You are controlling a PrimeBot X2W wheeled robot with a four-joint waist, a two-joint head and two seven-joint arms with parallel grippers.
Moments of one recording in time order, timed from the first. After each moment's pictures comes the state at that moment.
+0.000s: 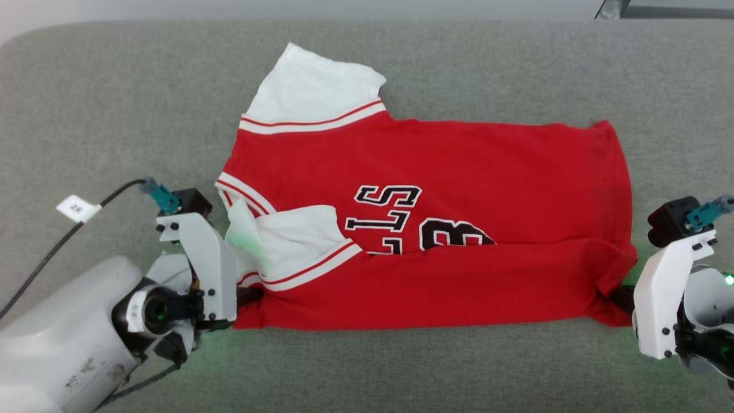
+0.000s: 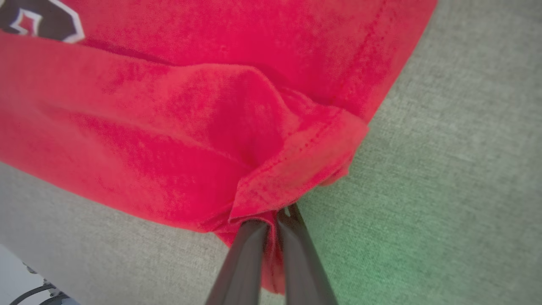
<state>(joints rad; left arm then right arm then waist) -0.86 0.76 -1.10 0.29 -1.55 0.25 0.61 -0.34 -0.47 0.20 0.06 0.65 0.13 0.95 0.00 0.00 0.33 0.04</state>
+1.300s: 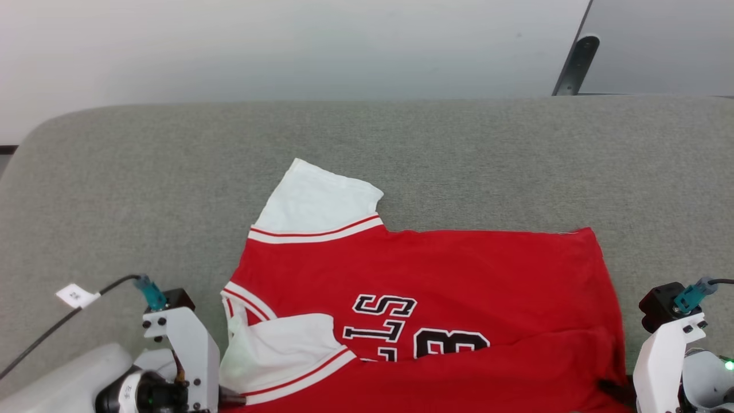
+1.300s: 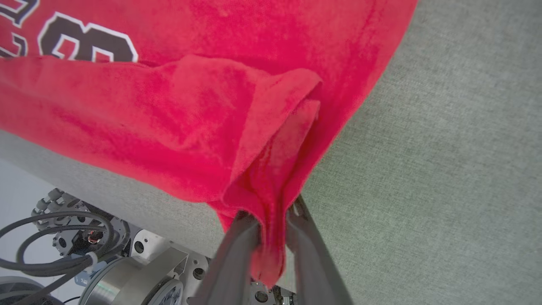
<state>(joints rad) -0.65 0.89 -1.16 0.11 -1.61 0.42 0.66 -0.08 -0.46 0.15 -0.07 0.64 0.13 1.06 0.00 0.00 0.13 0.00</state>
